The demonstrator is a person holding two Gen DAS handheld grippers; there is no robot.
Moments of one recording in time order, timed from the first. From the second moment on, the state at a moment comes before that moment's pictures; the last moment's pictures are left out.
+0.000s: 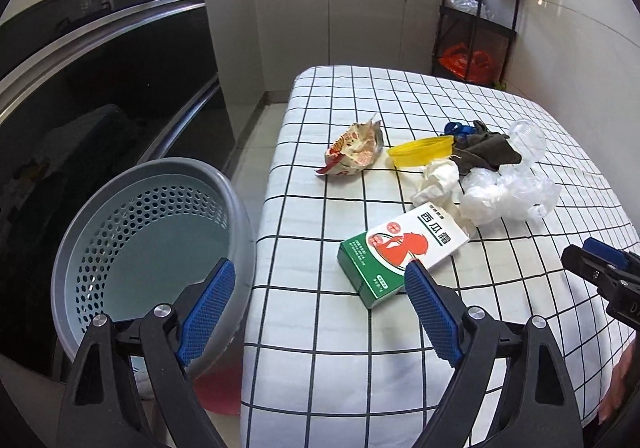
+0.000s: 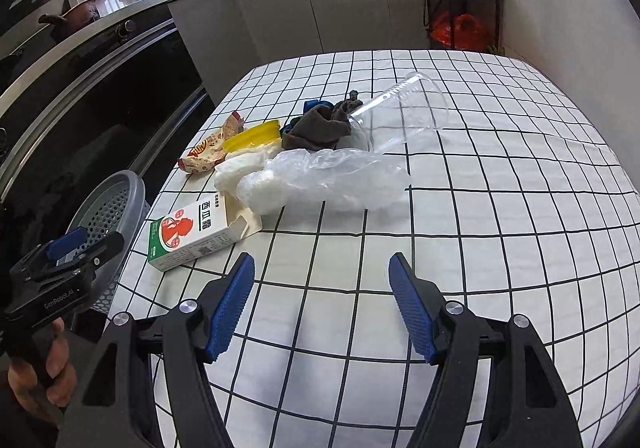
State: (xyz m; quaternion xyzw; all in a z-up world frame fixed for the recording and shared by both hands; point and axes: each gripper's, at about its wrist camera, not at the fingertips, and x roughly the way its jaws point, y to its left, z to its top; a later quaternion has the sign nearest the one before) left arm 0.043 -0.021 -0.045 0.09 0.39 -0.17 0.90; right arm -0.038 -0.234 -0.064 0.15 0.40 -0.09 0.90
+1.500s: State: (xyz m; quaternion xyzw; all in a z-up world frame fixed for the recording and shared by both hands) left arm 0.078 -0.093 -0.092 0.21 0.40 -0.34 0.82; right arm -0.034 -0.239 -0.069 0.19 0.41 -0.05 0.89
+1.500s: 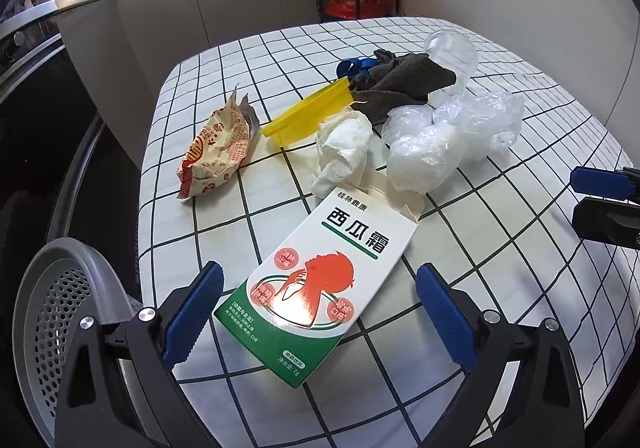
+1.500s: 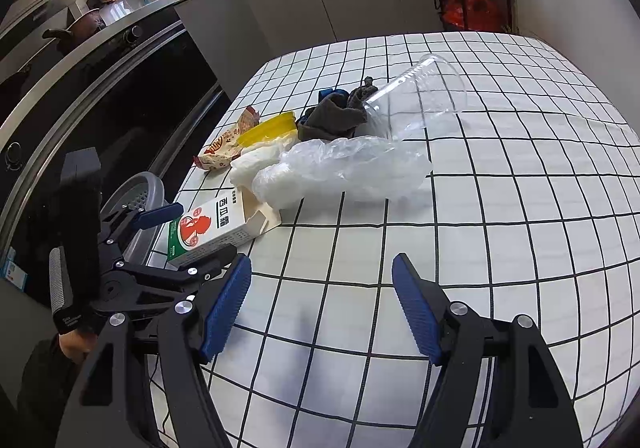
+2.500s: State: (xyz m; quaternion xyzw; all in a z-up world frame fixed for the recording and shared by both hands) left arm 0.032 -0.079 -0.055 0.12 0.41 -0.31 0.85; right arm -0.034 -0.246 -0.067 0.20 0.39 -0.06 0.89
